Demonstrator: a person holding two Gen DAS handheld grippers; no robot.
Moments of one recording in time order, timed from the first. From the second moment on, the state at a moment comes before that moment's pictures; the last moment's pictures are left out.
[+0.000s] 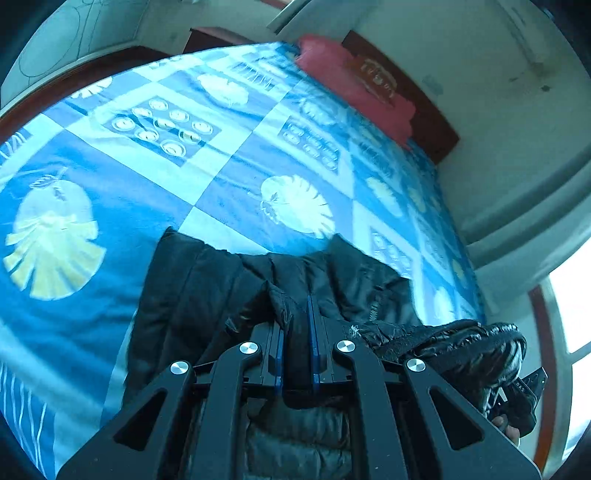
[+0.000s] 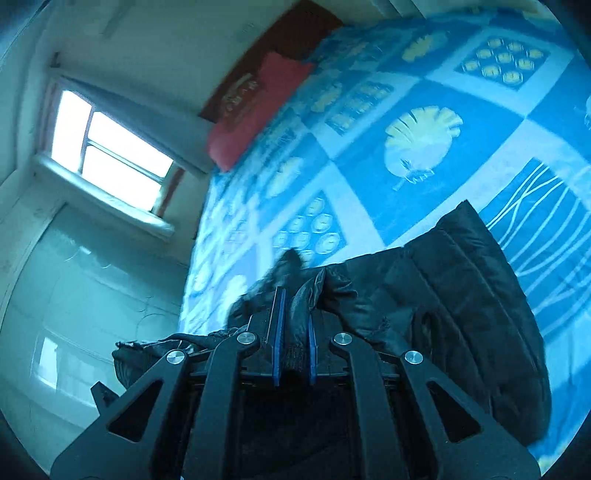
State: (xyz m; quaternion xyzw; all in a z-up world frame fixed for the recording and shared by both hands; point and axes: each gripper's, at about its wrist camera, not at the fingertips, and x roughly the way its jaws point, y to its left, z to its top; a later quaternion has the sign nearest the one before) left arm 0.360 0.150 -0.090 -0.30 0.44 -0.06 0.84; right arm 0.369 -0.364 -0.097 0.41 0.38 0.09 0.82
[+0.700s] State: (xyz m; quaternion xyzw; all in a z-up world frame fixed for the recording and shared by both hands) left arm 0.375 0.165 -0.085 -0.34 0.40 -0.07 0.85; right arm 0.368 -0.371 -0.108 0.40 0.36 0.11 0.84
